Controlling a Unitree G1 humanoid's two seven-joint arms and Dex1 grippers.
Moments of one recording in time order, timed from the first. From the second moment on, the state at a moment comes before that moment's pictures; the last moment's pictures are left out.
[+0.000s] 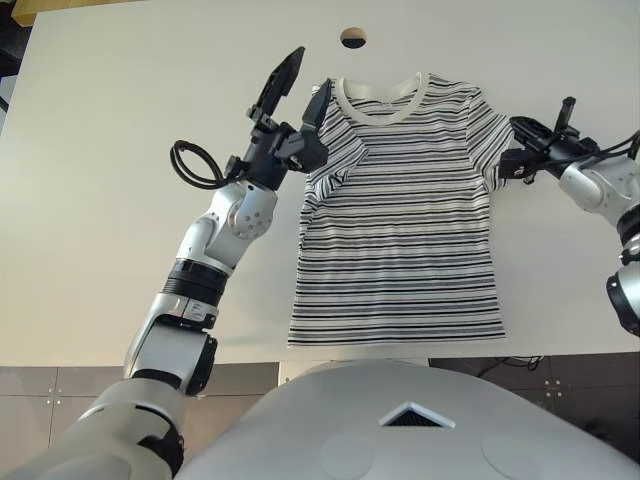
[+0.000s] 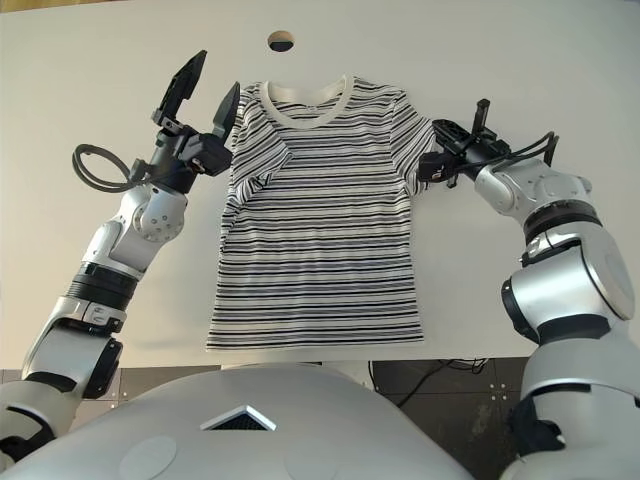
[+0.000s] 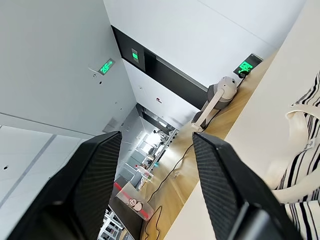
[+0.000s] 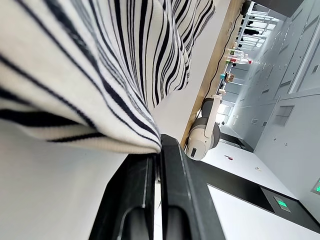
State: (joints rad) left arm -0.29 0.40 -0.31 0.37 0.63 -0.57 0.28; right arm -0.75 -0.69 0.71 1.26 -0.94 -0.64 -0.27
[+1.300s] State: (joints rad) left arm -0.13 0.60 -0.23 0.26 0.60 -0.61 0.17; right arm -0.27 -0.84 0.34 0.29 -0.51 -0.76 0.04
